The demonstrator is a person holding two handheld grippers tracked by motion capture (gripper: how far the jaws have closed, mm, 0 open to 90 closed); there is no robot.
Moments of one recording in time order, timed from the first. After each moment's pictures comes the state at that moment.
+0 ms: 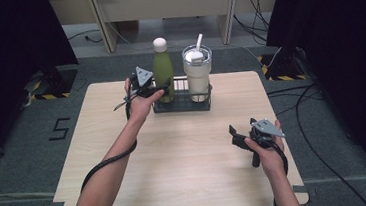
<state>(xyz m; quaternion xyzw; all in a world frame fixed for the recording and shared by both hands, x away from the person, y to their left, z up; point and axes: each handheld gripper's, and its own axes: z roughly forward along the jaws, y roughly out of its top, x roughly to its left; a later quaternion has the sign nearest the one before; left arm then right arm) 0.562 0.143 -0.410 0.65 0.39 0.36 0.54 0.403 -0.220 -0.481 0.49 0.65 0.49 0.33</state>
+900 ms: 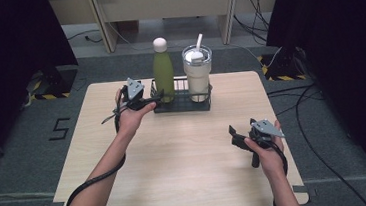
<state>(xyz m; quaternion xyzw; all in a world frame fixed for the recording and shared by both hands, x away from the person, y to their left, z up) 0.515 0.168 -0.412 0.67 0.38 0.35 0.53 0.402 -0.219 -0.482 0.49 0.64 0.49 0.32</state>
